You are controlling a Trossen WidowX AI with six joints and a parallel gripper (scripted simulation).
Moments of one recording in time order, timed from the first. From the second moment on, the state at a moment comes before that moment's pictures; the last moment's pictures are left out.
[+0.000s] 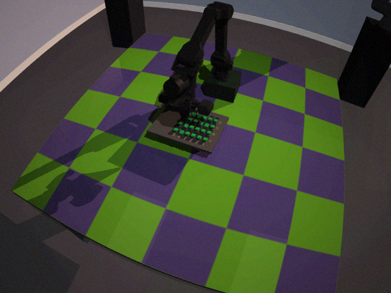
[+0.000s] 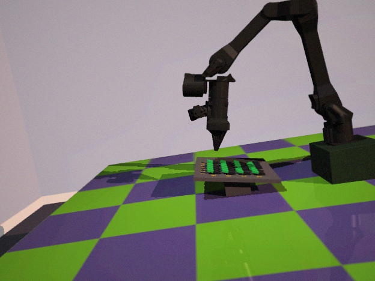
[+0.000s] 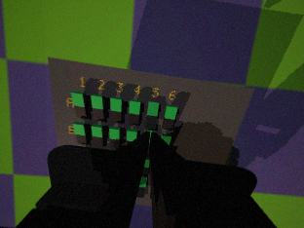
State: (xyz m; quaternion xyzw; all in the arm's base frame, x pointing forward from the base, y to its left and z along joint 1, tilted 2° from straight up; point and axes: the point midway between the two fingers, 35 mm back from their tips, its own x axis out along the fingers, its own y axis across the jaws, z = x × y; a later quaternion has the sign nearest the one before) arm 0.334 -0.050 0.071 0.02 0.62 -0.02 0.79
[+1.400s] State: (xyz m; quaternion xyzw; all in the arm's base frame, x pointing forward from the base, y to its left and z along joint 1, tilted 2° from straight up) arm 0.340 -0.051 0.039 0.02 0.62 -0.02 0.79
